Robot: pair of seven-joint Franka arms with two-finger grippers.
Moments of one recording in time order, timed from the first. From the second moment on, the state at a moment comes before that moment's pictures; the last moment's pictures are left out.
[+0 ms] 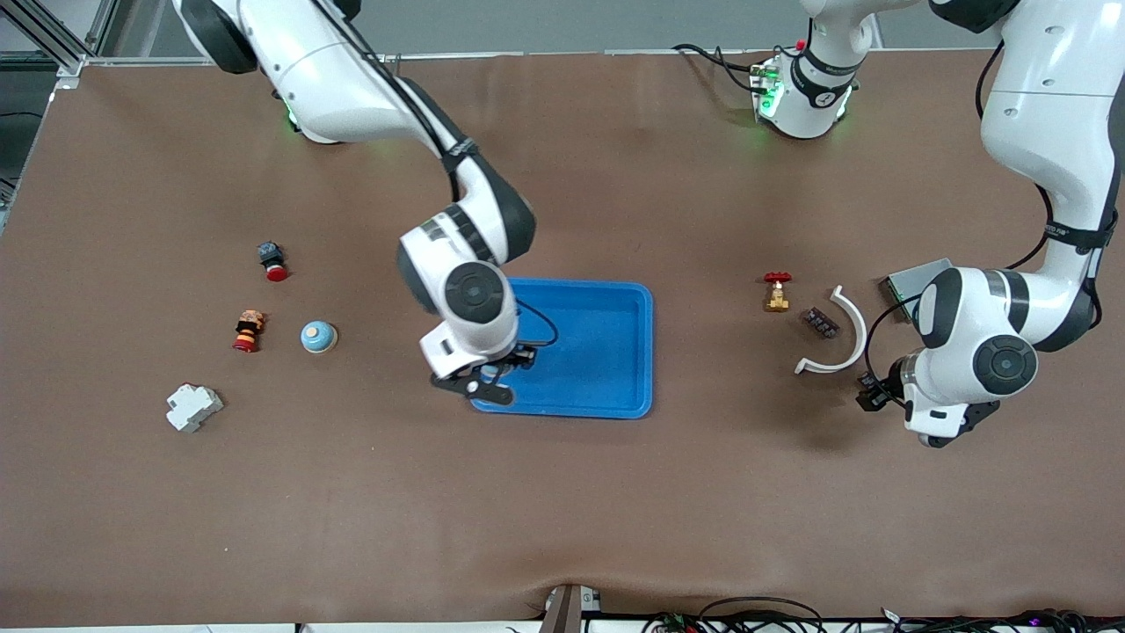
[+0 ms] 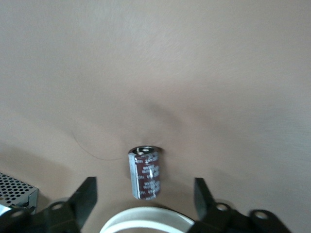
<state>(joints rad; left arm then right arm) 0.18 0.62 -0.21 -1.69 0.28 2.16 -0.74 0.55 0.77 0.00 -1.25 -0.03 1.93 0.75</state>
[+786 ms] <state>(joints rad) 0.20 0.29 -0.29 -1.61 0.20 1.93 -0.57 0.21 0.58 -0.01 -1.64 -0.04 2.22 0.01</state>
